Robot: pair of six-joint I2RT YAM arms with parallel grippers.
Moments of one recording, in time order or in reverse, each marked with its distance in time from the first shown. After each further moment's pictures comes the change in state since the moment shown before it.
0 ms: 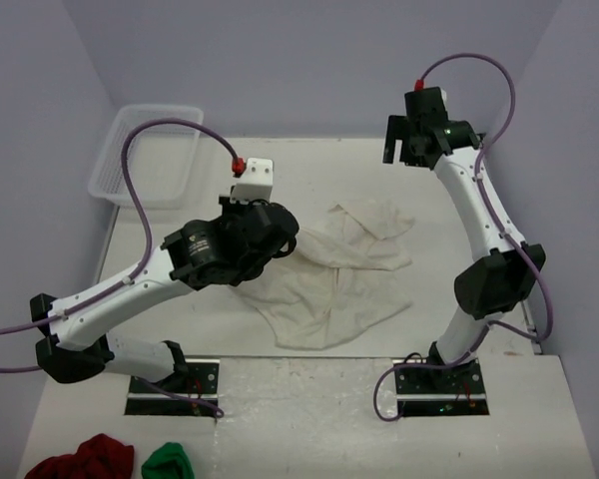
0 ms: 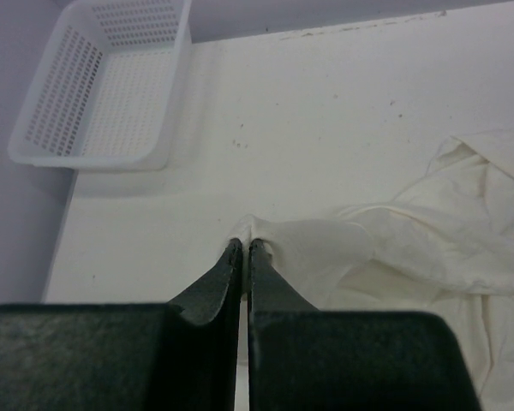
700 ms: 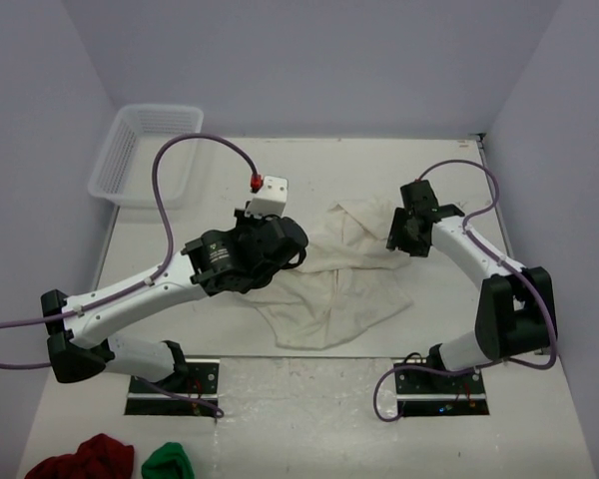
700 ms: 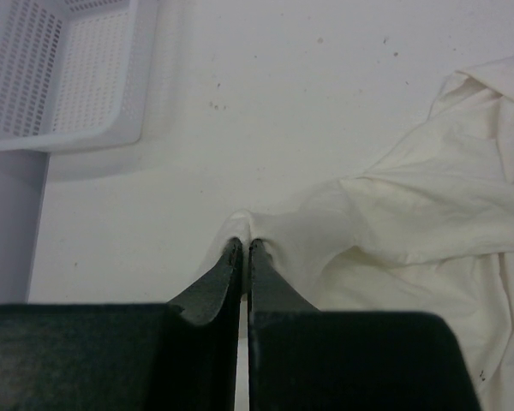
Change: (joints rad) left arm 0.000 0.012 -0.185 0.082 0.081 -0.009; right arm -0.013 -0.322 -0.978 0.339 -0.213 0.203
